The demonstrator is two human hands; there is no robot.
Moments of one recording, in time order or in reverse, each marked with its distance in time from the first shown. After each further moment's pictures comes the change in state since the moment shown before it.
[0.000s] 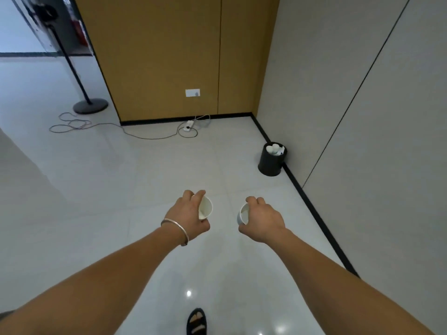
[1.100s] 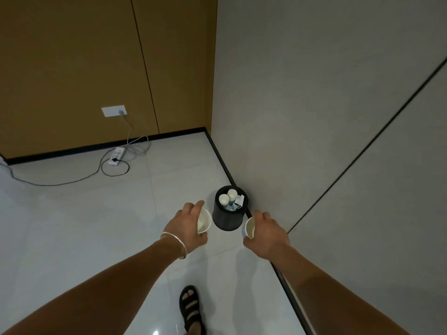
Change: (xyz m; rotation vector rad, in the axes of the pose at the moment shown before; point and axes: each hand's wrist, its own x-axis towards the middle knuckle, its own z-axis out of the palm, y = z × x) left_hand 0.705 0.204 0.134 -0.071 -0.183 0.131; right_hand 0.591 0.369 -0.155 0.093 -0.058 0.245
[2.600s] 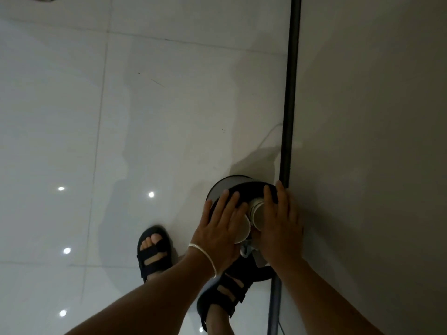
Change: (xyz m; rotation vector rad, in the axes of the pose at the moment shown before) left_hand 0.503 -0.162 0.501 0.035 -0.250 -0.149; right_hand 0.653 0.169 0.363 -0.308 -0.160 -0.305
